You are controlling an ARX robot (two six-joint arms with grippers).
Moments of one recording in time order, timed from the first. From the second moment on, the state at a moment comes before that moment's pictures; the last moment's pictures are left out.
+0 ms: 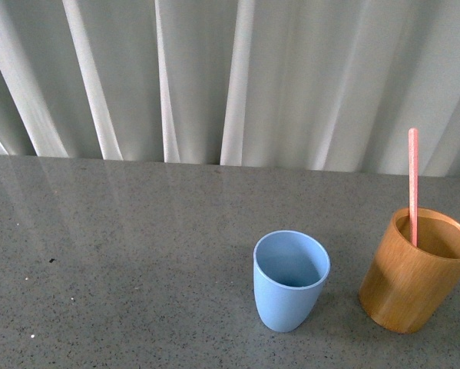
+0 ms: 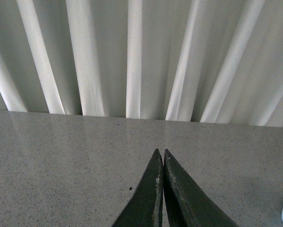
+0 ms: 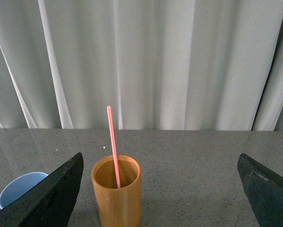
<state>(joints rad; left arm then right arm) 0.00 0.31 0.02 0.32 0.00 -0.01 0.00 0.00 0.02 0.00 0.00 0.00</state>
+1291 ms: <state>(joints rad) 0.00 0.00 0.02 0.00 0.00 0.00 0.00 0.00 0.02 0.00 0.00 0.00</state>
